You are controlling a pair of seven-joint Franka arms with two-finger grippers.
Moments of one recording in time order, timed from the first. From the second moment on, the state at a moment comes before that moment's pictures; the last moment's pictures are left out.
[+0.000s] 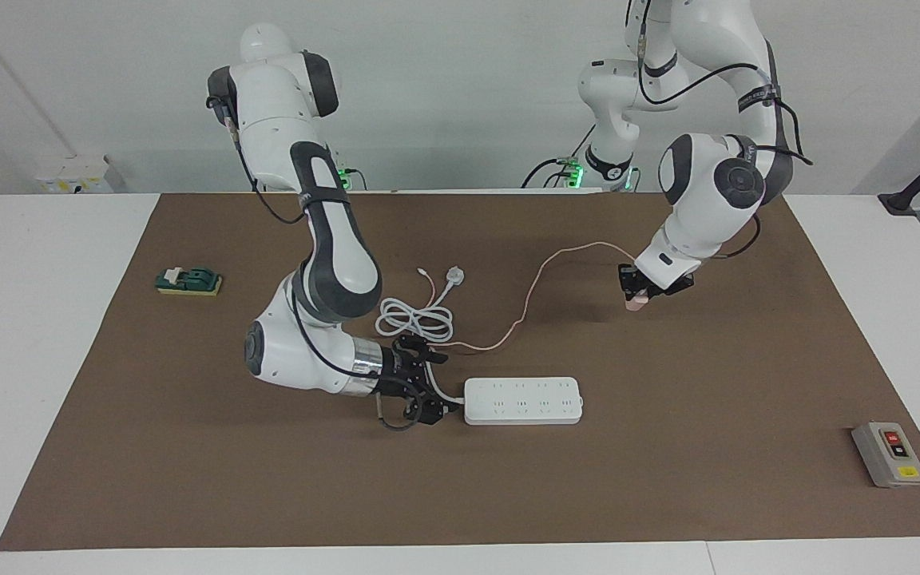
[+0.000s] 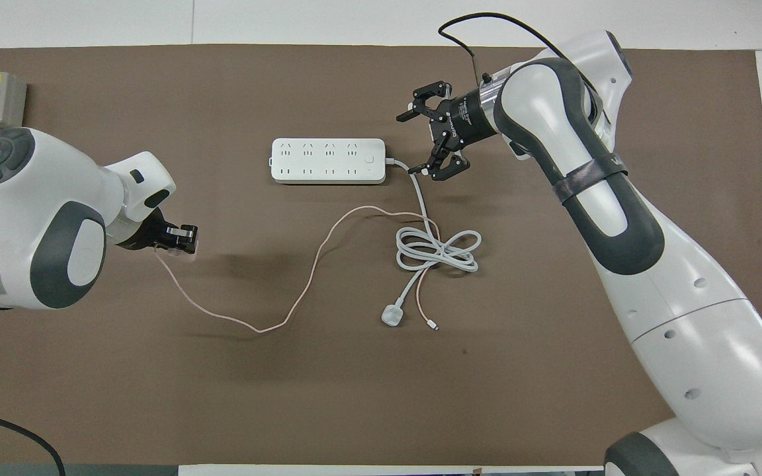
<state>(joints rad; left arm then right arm) -0.19 0.08 0.01 -2.06 -0.13 2.01 0.07 0.25 0.74 -0.03 -1.23 0.91 1.88 1.26</state>
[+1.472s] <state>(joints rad) 0.14 0.00 0.01 -2.30 -0.44 2.10 0.63 0.12 0.26 -0.13 -1.24 0.12 1.46 0.13</state>
